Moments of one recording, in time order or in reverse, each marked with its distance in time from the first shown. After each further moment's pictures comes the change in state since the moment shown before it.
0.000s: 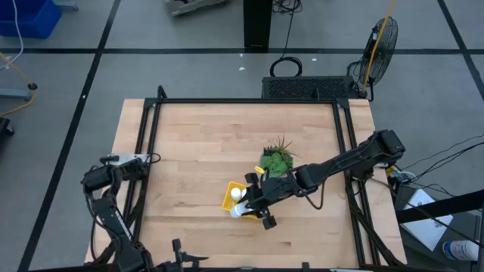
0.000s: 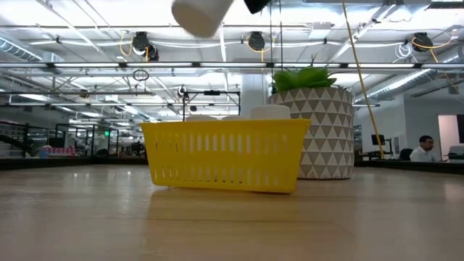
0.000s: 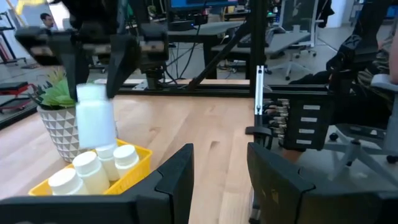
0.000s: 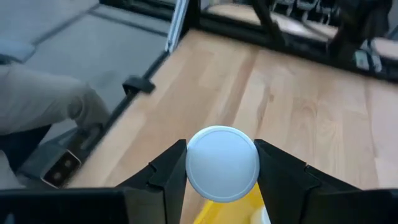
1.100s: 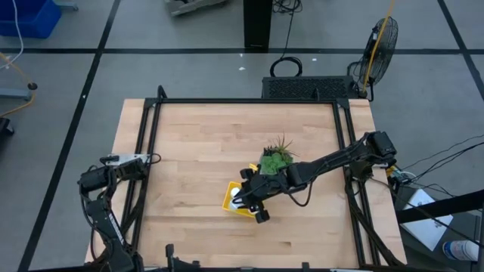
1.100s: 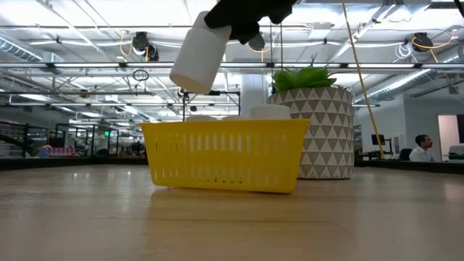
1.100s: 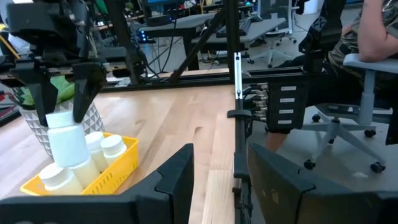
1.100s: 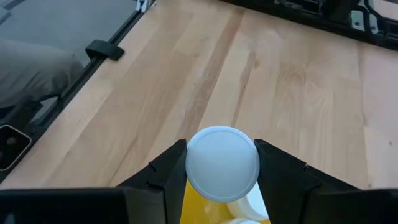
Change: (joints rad) left arm -0.070 0.001 0.000 -0.080 0.029 -0.024; right arm -0.053 0.095 0.033 -0.054 -0.003 -0.034
